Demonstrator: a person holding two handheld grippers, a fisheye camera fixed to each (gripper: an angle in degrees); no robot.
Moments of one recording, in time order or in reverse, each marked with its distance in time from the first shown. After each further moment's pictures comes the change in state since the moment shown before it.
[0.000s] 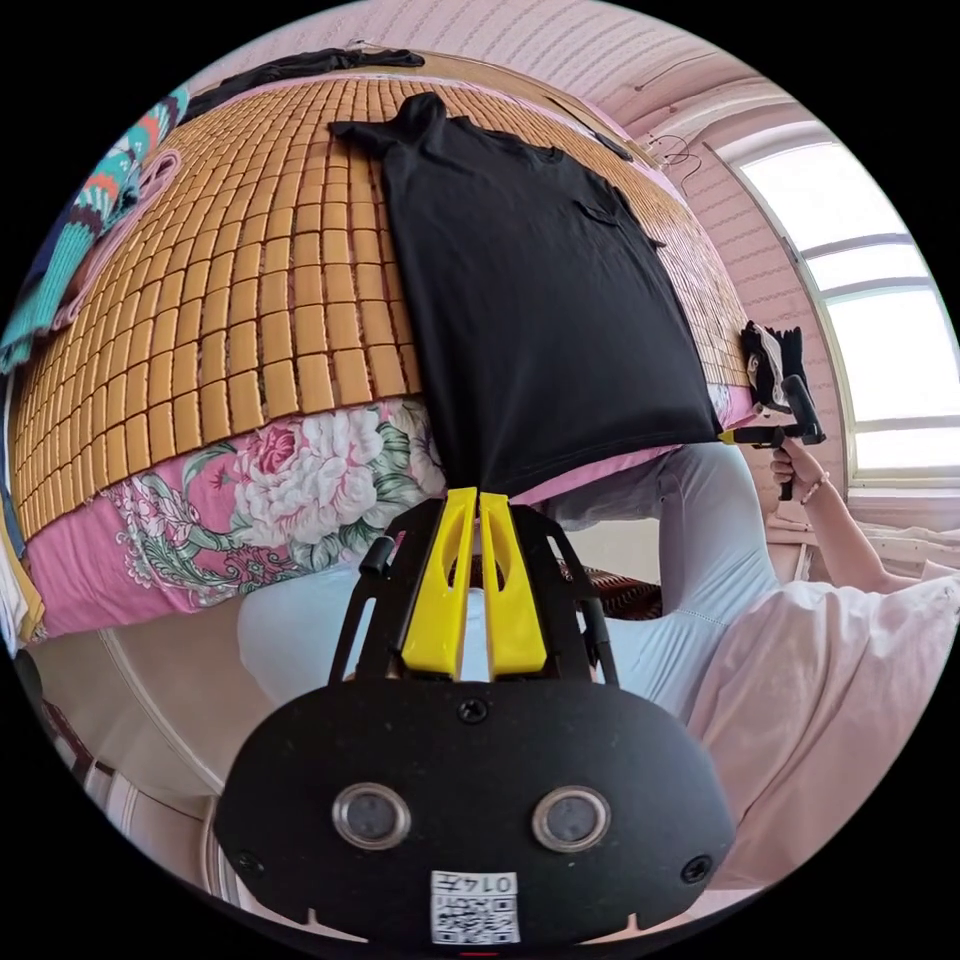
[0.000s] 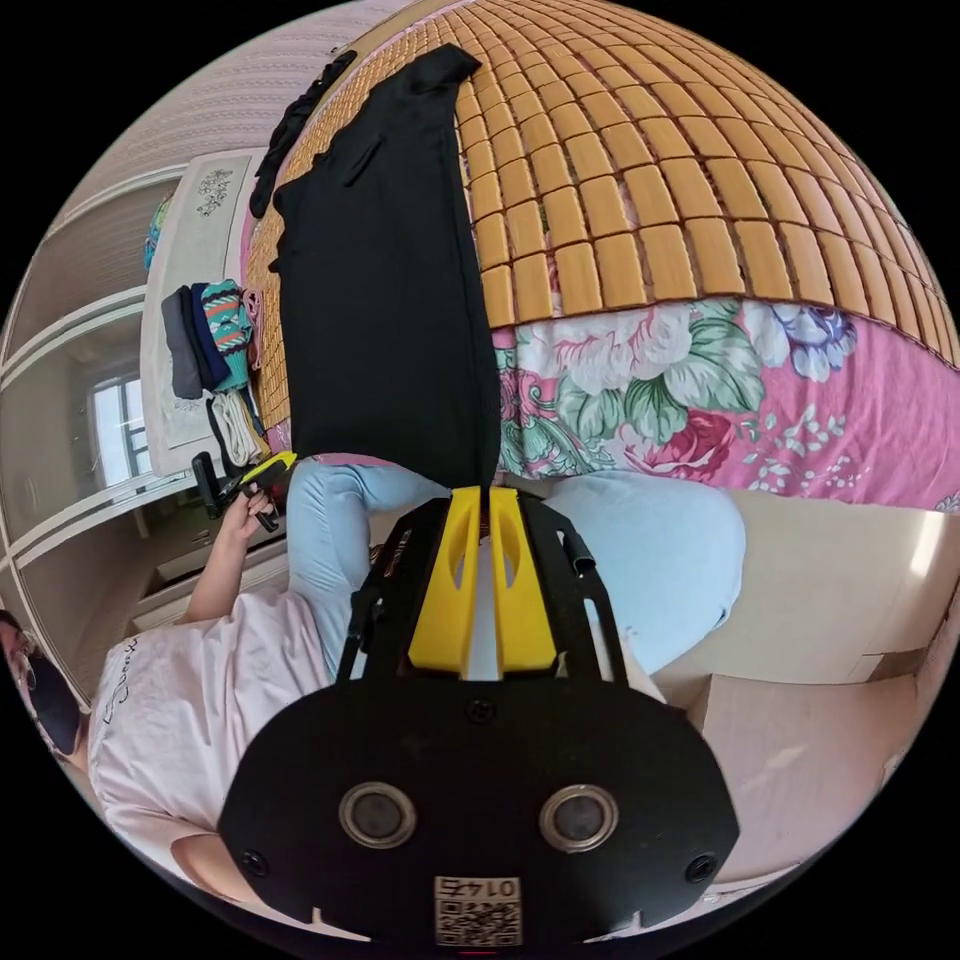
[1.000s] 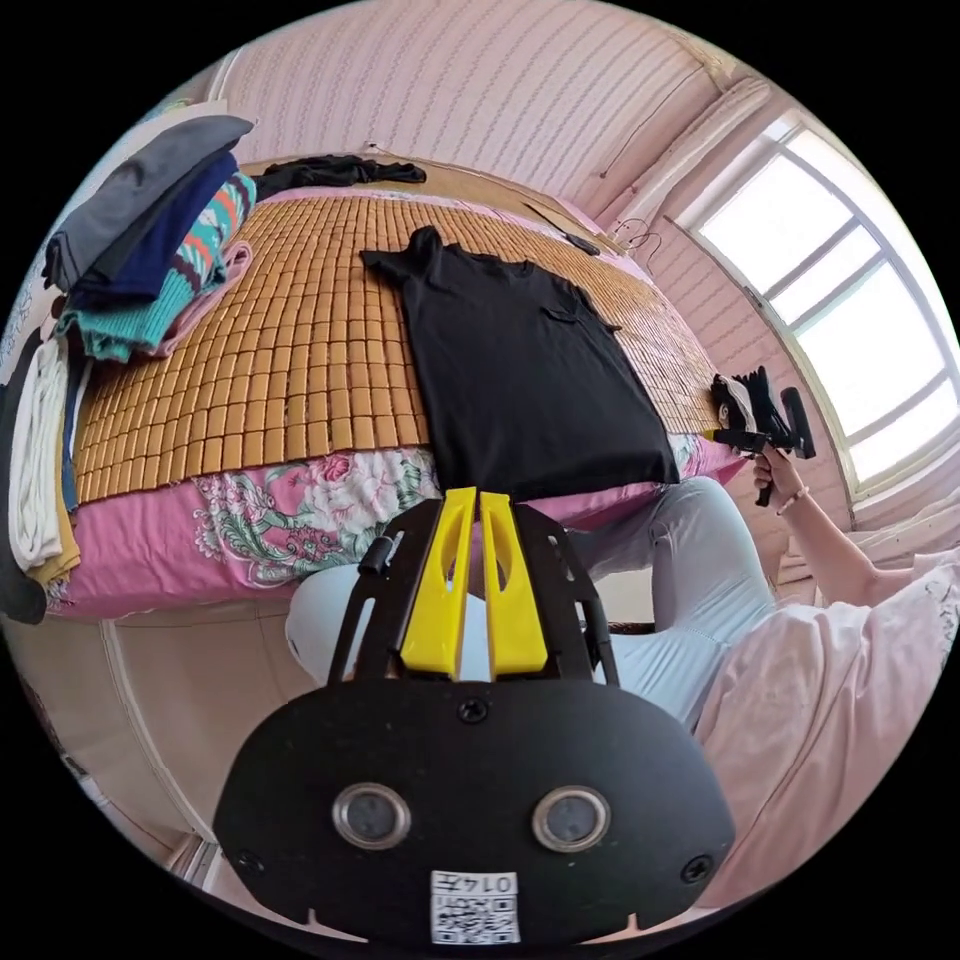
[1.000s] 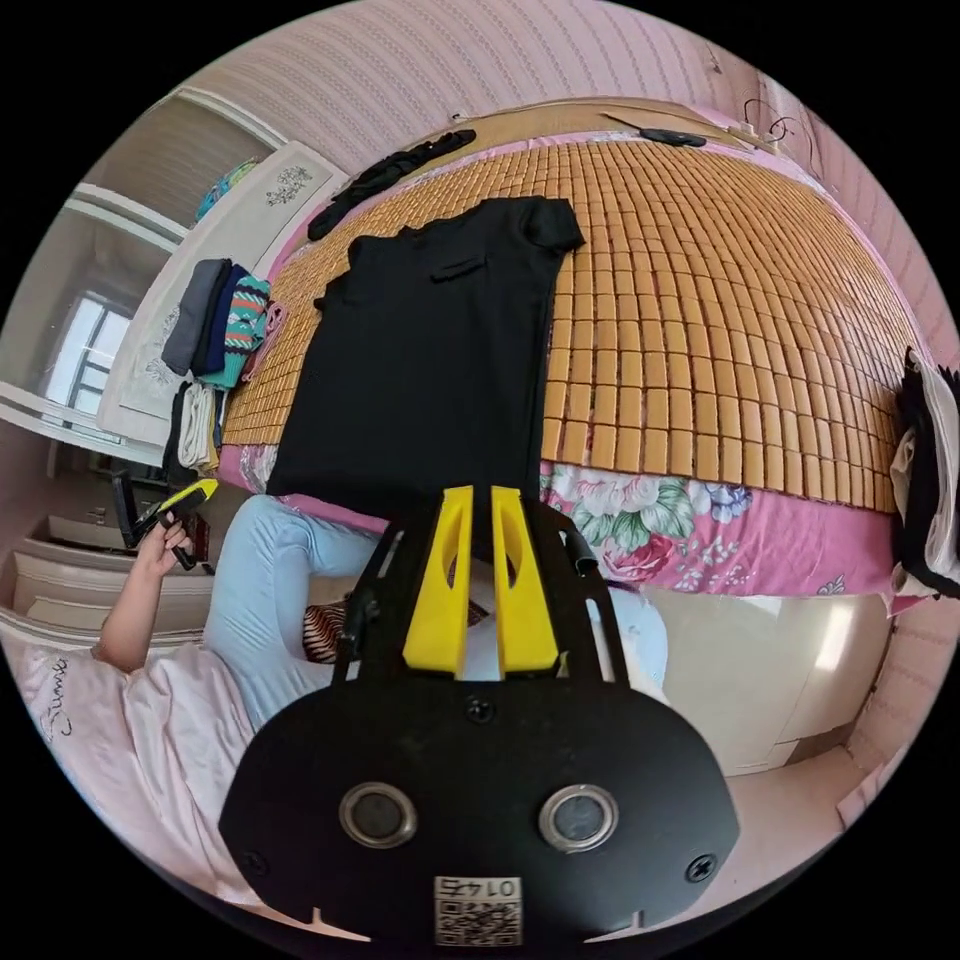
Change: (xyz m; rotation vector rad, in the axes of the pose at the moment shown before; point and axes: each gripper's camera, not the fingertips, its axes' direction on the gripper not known) left arm 0.078 0.029 0.005 0.323 -0.060 0.024; right arm -0.086 0.050 -0.019 0.370 0.292 -0.243
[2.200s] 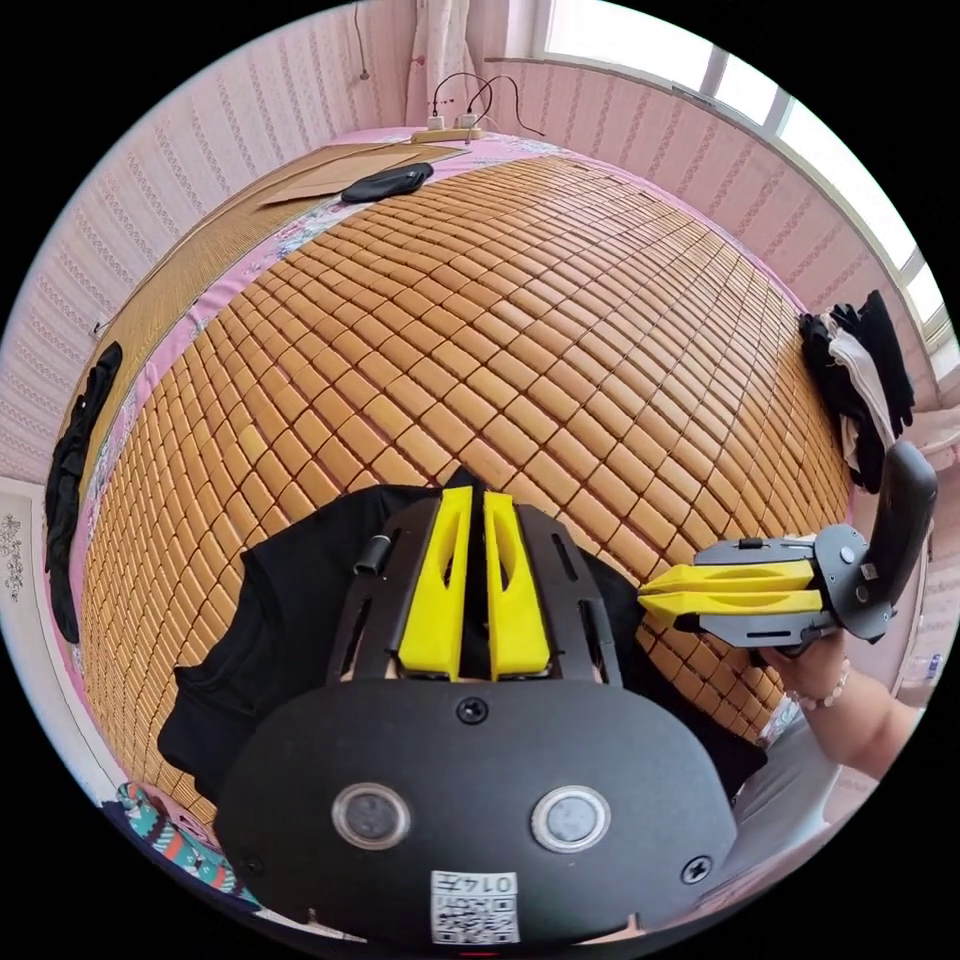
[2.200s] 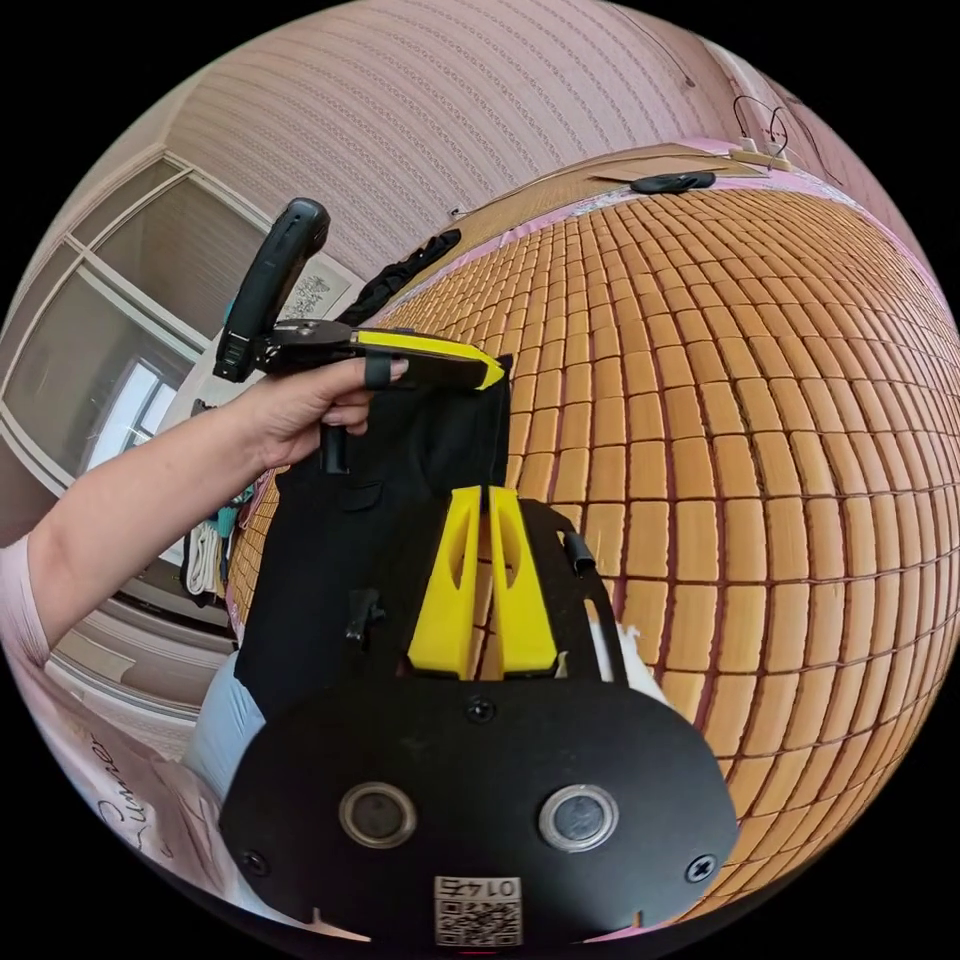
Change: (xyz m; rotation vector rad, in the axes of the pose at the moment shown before) left arm 0.365 -0.467 0.444 -0.228 -0.164 0.592; right arm 0.107 -0.201 0.043 0.277 -0.187 0.006
